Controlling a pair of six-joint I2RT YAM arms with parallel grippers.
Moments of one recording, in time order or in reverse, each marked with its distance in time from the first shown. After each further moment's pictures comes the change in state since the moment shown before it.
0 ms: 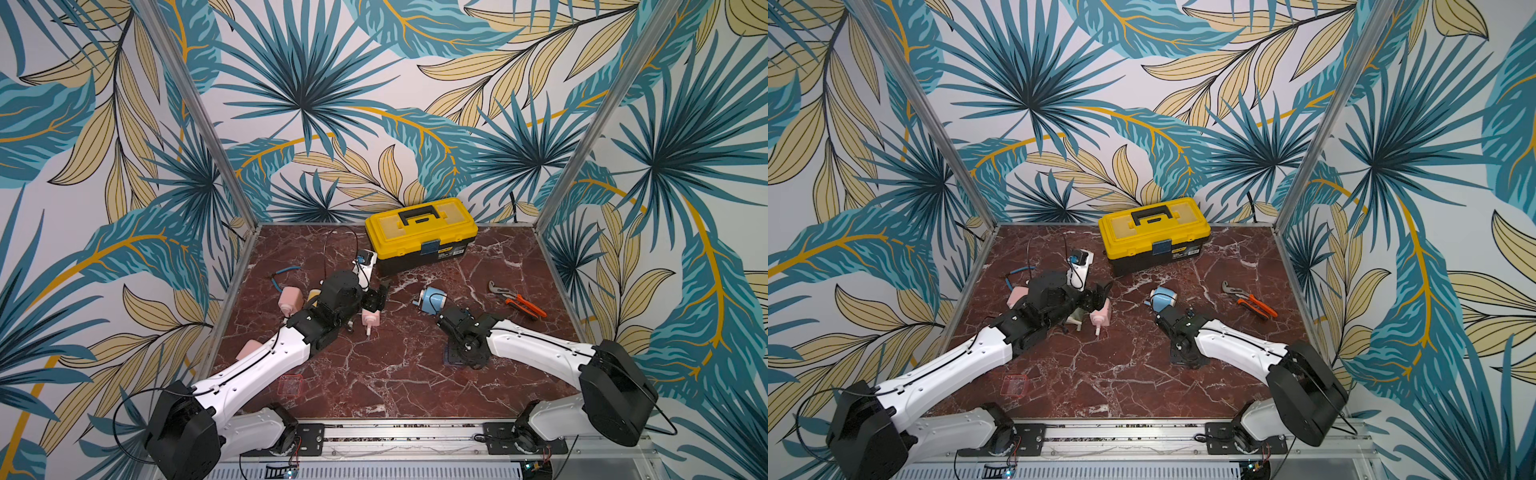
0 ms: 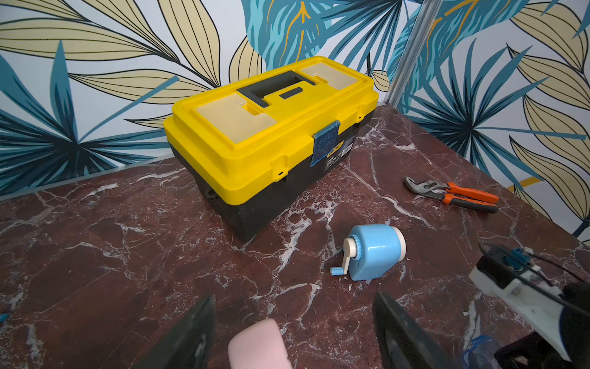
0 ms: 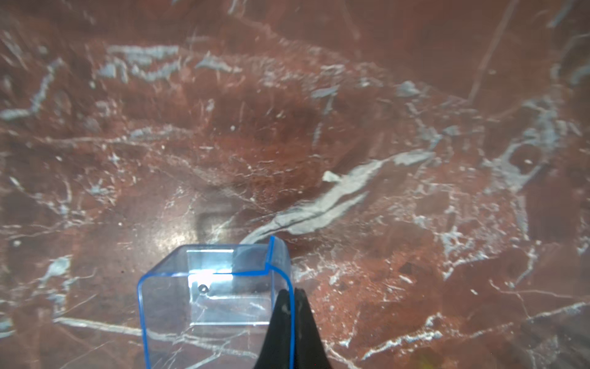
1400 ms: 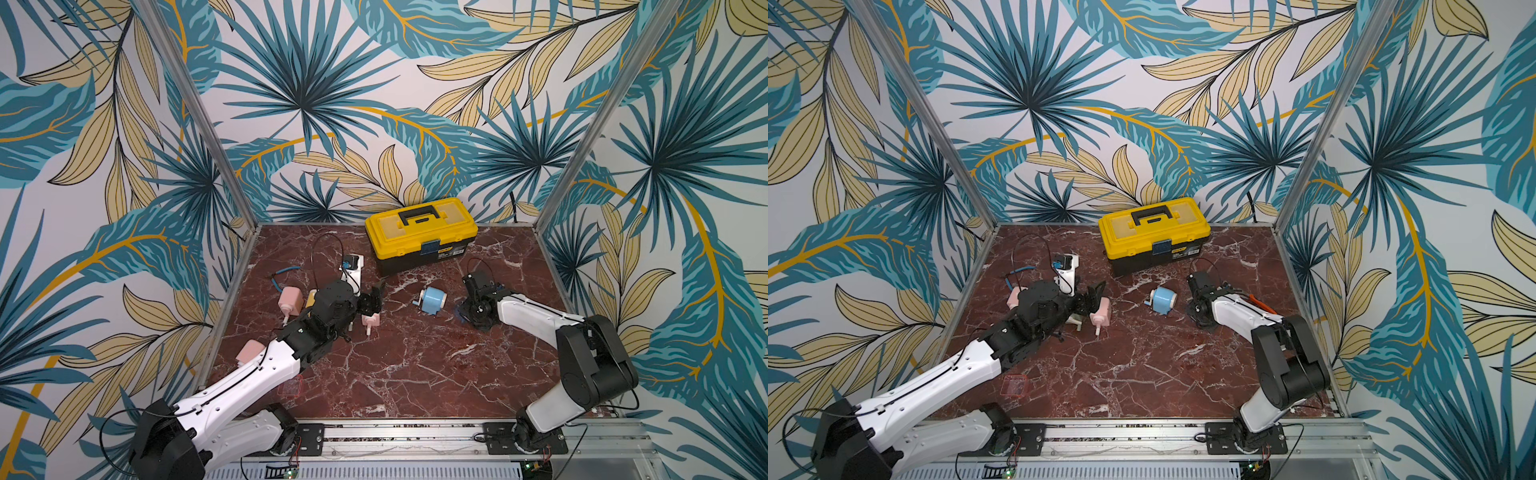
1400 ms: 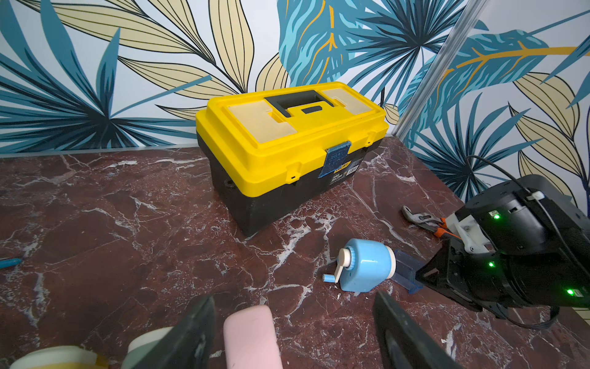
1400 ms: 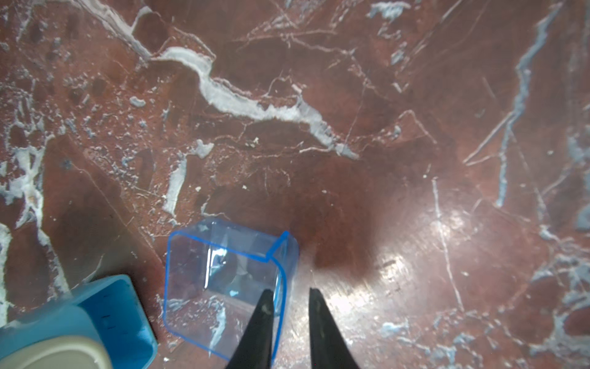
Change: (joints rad) left arm -0.043 -0.114 -0.066 -0.002 -0.121 -0.166; right arm -0.410 0.163 0.099 0.332 -0.038 0.262
